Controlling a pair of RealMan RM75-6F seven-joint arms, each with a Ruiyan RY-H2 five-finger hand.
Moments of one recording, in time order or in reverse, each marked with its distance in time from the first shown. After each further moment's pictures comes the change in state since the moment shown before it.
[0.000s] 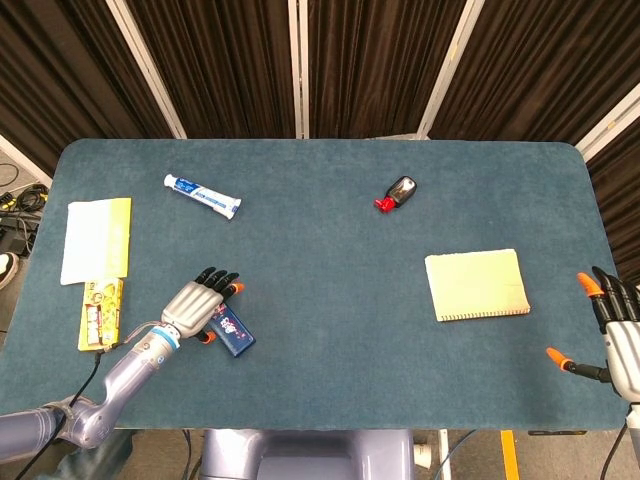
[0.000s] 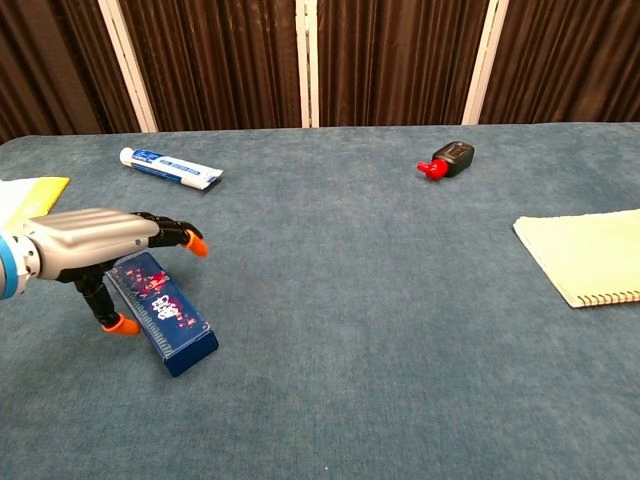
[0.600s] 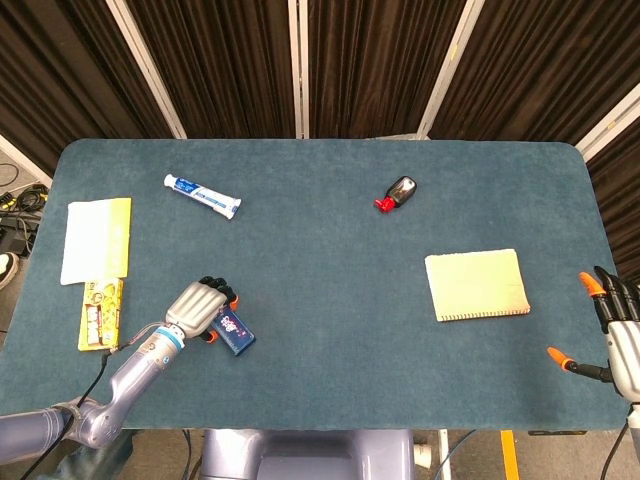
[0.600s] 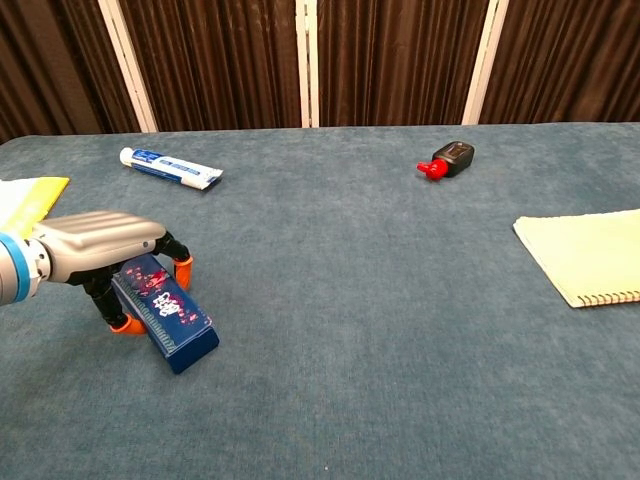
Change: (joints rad) left arm -0.002 -0.021 -0.007 0.000 -0.042 0.007 0.038; right arm -0.002 0.004 0.002 -0.003 0.002 0.003 0.005
